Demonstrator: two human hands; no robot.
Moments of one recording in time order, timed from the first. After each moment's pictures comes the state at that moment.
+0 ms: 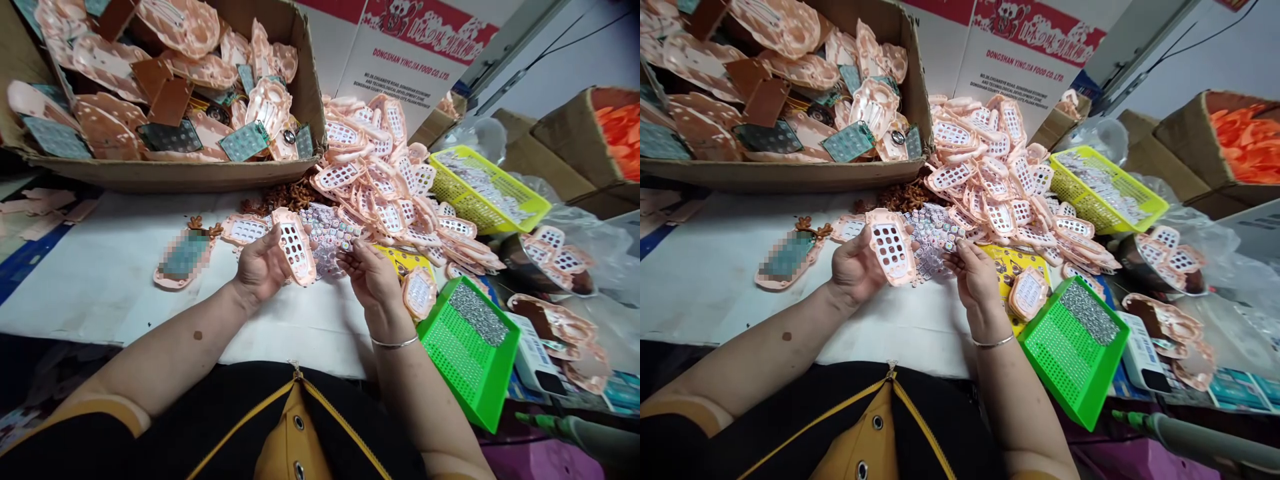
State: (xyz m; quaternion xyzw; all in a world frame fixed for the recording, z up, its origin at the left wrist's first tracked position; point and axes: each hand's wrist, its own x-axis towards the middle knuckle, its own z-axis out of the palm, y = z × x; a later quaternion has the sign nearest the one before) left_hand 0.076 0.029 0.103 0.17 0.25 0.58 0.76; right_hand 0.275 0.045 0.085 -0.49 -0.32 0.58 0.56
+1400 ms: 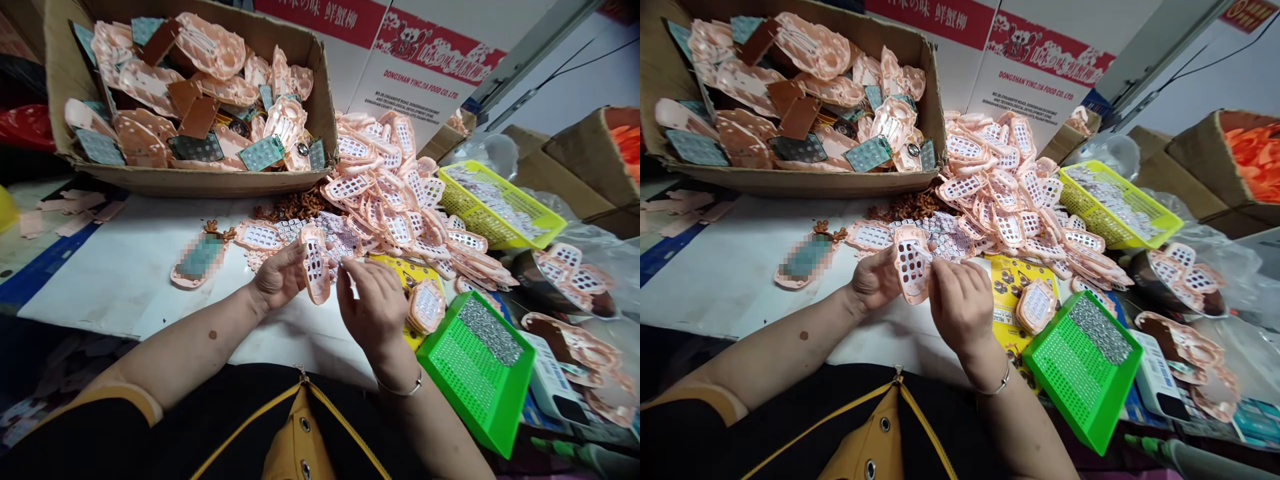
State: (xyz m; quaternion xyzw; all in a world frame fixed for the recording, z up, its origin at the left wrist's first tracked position) left_hand 0.079 0.023 0.090 0.20 0.18 0.52 0.81; right_hand 0.247 -0.005 0.120 -0.40 -0.81 -0.10 0.42
